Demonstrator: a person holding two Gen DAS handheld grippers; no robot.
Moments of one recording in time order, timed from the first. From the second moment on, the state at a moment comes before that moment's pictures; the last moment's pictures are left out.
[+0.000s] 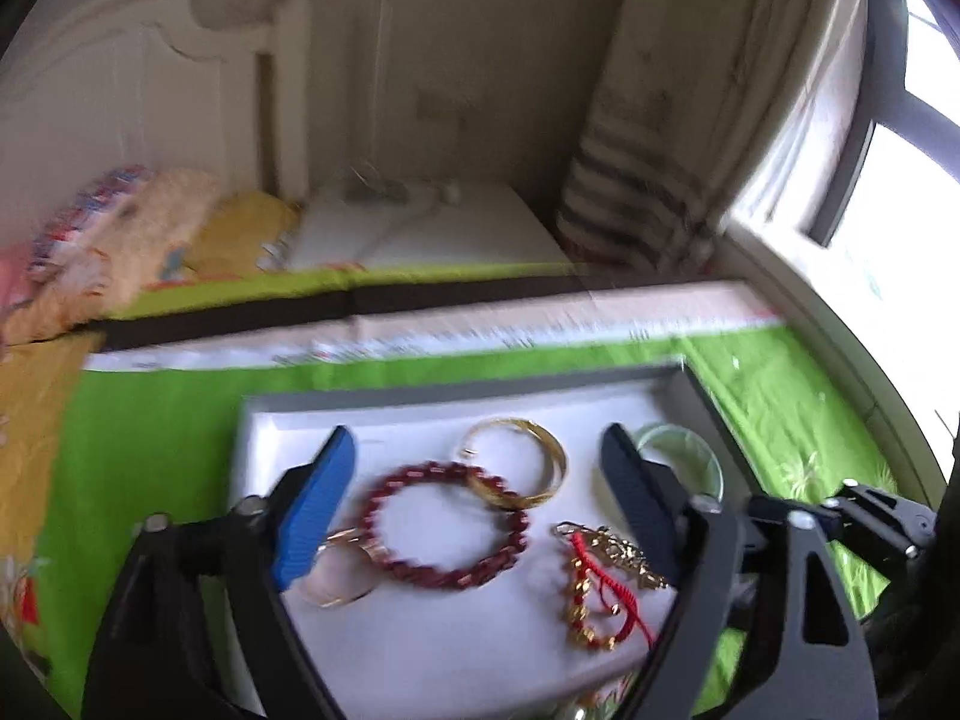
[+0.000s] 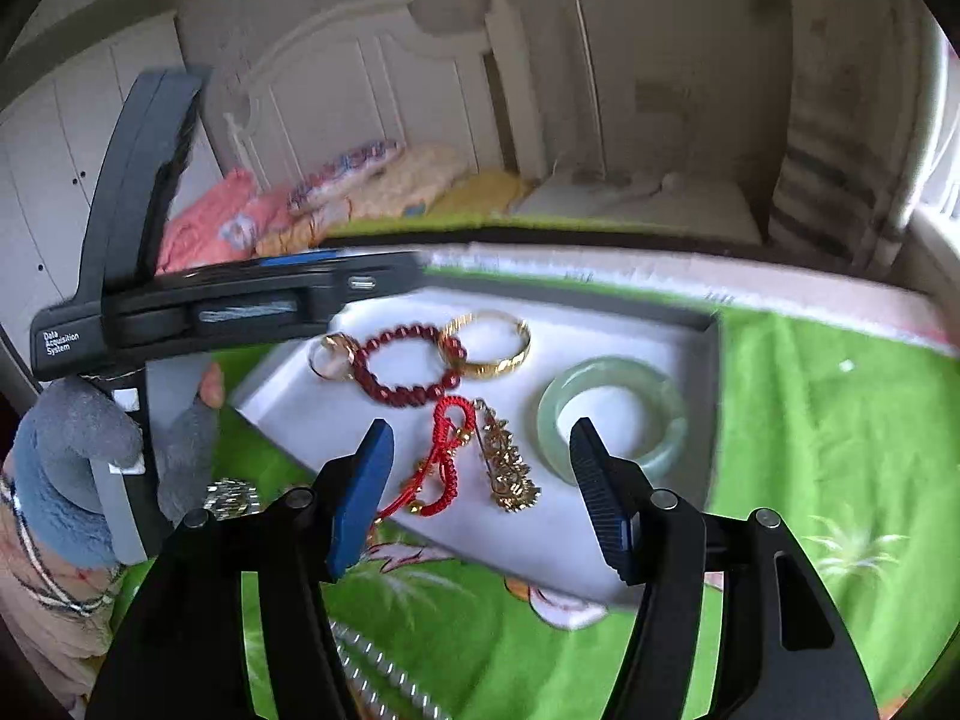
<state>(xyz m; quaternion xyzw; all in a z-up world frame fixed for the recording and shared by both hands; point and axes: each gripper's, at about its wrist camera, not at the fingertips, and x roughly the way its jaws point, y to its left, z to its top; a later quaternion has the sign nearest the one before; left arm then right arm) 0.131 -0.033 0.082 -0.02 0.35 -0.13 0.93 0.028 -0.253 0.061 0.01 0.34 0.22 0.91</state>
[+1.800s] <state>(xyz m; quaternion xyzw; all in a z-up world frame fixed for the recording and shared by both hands) -0.080 0.100 0.003 -0.13 0.38 -0.06 0.91 -0.016 -0.172 0.007 -0.01 0.42 0.16 0.89</state>
